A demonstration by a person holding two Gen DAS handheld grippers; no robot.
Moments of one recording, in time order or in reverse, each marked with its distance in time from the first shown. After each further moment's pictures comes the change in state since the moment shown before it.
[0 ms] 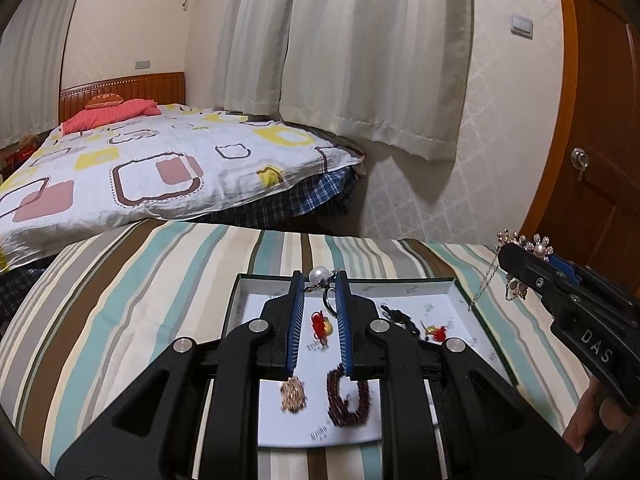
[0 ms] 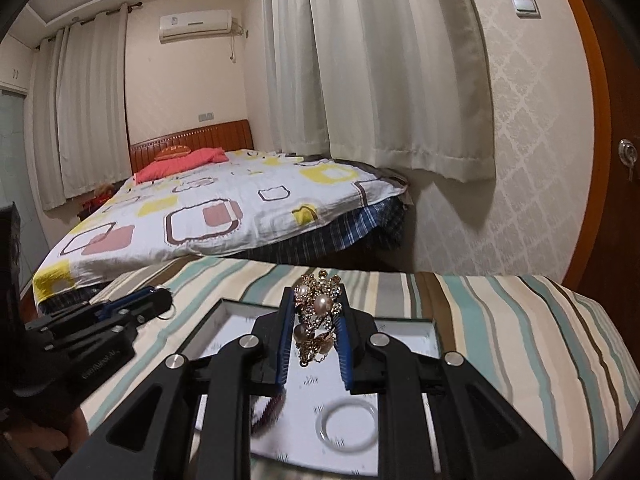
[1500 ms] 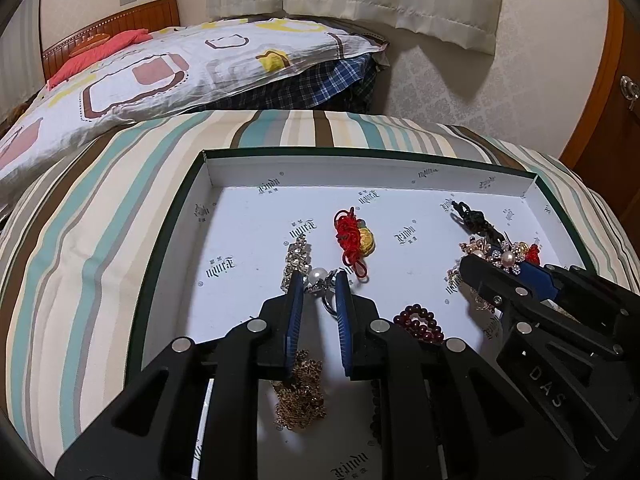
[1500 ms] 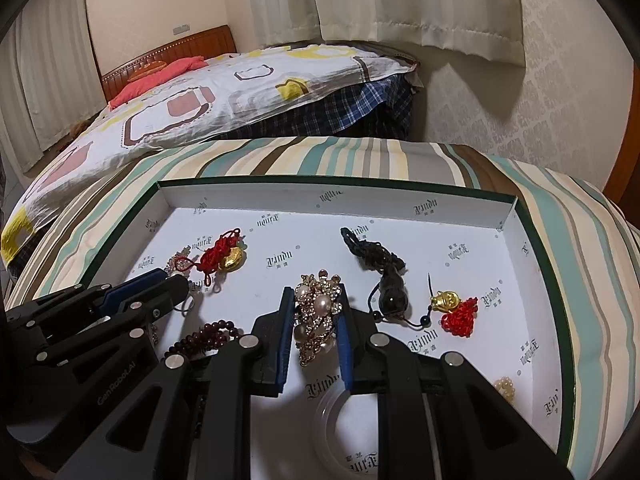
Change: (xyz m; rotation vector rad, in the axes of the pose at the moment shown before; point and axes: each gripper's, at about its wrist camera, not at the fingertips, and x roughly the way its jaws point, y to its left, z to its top) left arm 0.128 0.009 -0.065 0.034 0.342 0.065; right arm 0.127 -0.007 -0.078 0.053 0.384 -0.012
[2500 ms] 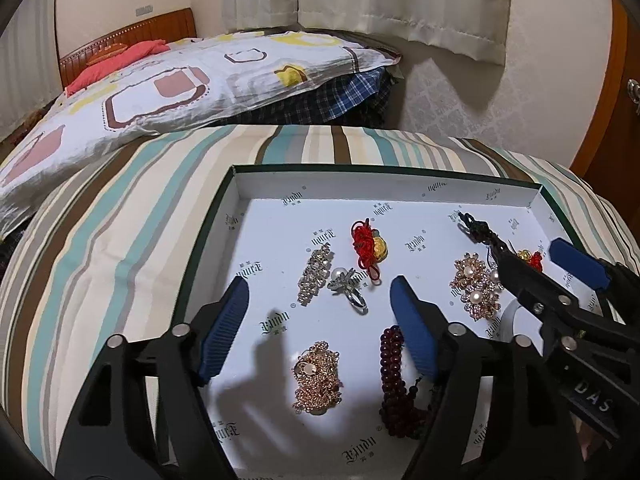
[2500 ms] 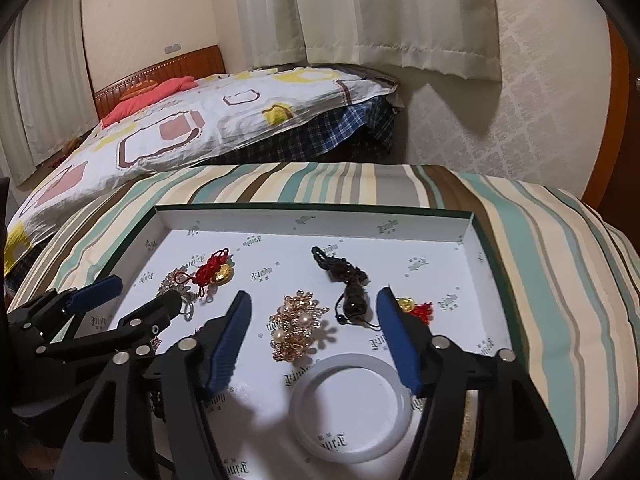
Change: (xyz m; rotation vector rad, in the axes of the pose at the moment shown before) left arm -0.021 0.001 0.000 -0.009 -0.046 0.070; right arm -0.032 -0.013 0.001 0.023 -0.089 -0.049
